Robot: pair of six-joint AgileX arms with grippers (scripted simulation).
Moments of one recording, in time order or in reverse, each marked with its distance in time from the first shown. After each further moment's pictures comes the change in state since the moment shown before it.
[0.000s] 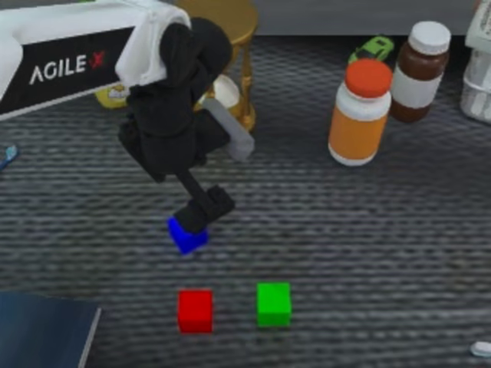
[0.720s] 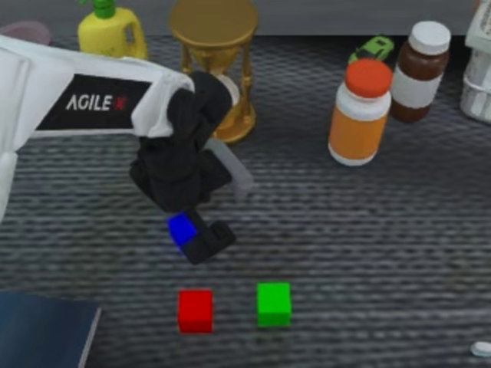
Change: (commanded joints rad) left arm 0.007 0.132 -0.171 0.307 0.002 0.005; right arm 0.000 0.000 0.000 0.000 0.000 0.000
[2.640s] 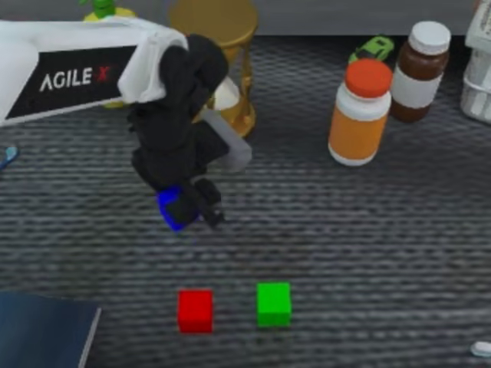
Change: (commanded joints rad) left arm 0.012 -0.108 0.113 -0.197 0.015 -0.012; right arm 0.000 0.000 0.000 0.000 0.000 0.000
